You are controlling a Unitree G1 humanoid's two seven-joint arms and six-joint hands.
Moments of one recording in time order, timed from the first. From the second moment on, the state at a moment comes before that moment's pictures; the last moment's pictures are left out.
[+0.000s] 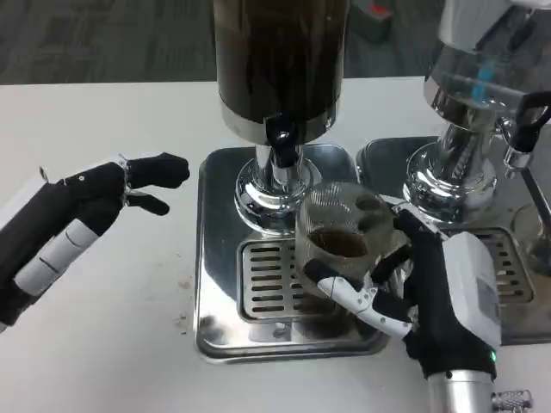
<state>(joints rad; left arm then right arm) -0.12 0.51 0.21 0.50 -0.34 -0.77 -0.83 0.19 -0.05 0.31 -0.01 -0.66 -0.13 -0.51</state>
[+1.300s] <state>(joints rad) -0.05 0.66 0.17 0.59 -0.10 -1.17 -0.77 0.37 -0.09 0.25 -0.26 -0.65 -0.12 -0.38</state>
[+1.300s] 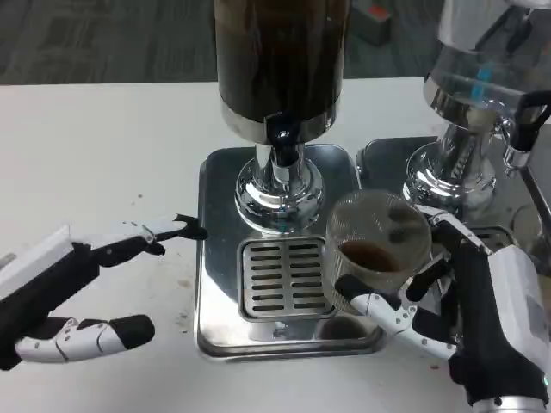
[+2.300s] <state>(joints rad) -0.03 0.83 0.04 0.68 0.01 -1.45 -0.62 0.47 -0.11 0.21 -0.37 -0.65 -0.12 -0.33</state>
